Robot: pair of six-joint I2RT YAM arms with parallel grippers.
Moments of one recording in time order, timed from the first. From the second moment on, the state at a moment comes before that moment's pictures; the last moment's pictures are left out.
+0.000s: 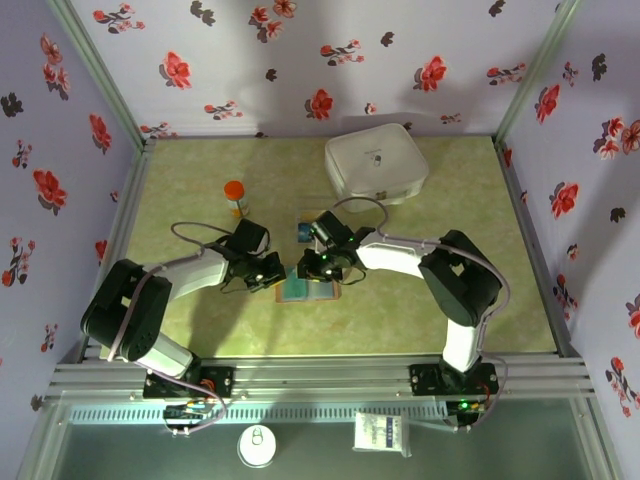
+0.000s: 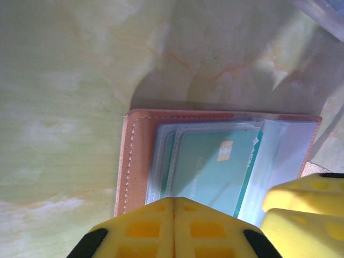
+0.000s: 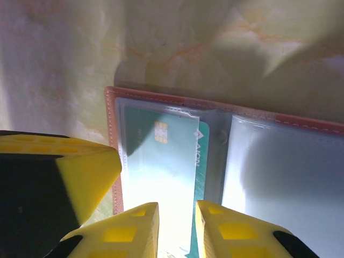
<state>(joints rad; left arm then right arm) -0.54 1.53 0.72 -0.28 0.35 -0.84 0.83 1.84 1.10 -0.31 -0.39 0.82</state>
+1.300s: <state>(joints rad) -0.54 1.55 0.70 -0.24 0.38 -0.83 0.83 1.87 1.12 -0.36 -0.34 0.81</state>
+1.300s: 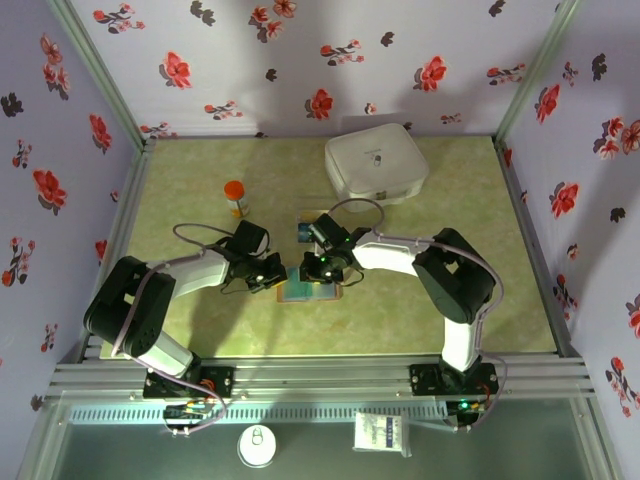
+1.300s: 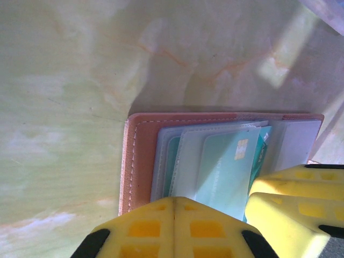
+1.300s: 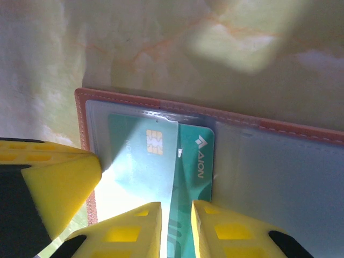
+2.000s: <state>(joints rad) -0.59 1.54 0.77 -0.33 0.37 -0.83 0.83 1.79 1.11 -0.38 -0.32 0.80</state>
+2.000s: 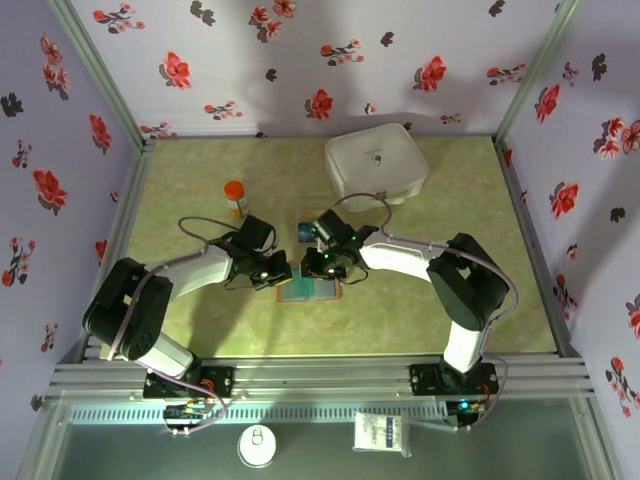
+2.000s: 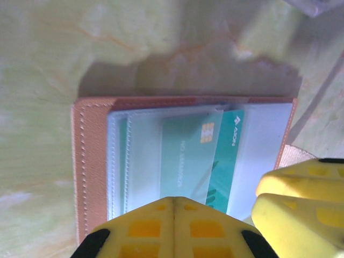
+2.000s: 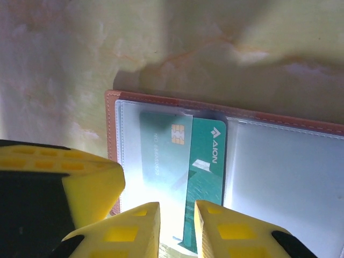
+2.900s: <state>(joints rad) -0.60 1.56 0.77 -0.34 0.33 -0.83 0.82 1.84 1.08 -0.34 -0.34 0.80</state>
